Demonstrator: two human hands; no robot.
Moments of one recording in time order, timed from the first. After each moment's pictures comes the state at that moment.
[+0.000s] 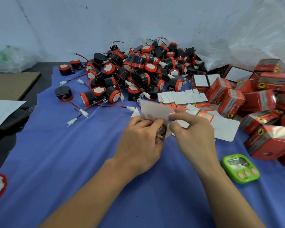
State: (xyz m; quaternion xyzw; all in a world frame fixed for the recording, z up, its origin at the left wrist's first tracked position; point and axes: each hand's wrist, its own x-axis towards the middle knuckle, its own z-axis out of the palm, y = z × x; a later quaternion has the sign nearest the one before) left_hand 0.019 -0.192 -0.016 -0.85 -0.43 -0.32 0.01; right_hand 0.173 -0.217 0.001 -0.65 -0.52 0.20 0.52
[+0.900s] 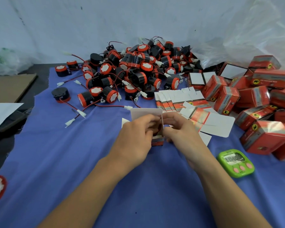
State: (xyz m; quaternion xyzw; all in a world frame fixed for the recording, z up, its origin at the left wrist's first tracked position) left_hand 0.015 -0.194 0.000 -0.76 -0.46 -0.35 -0.30; right_hand 0.175 -0.217 -0.006 -0.56 -0.52 0.42 0.49
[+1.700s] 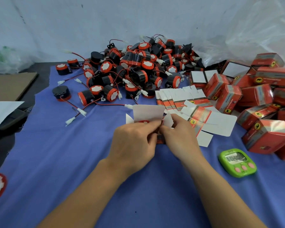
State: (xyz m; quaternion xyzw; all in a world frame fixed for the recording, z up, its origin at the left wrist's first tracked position) left_hand 0.010 -0.199 -0.016 -0.82 -0.39 -0.41 0.04; right_hand 0.160 -0.206 -0.018 -0.66 -0.49 0.31 0.47
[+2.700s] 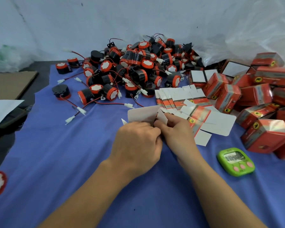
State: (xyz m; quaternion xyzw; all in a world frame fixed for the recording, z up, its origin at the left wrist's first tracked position) left_hand 0.016 -0.212 -0.005 -0.85 -0.40 -0.34 0.08; right_hand 0.160 -0.207 -0.017 -0.58 -0.51 0.36 0.52
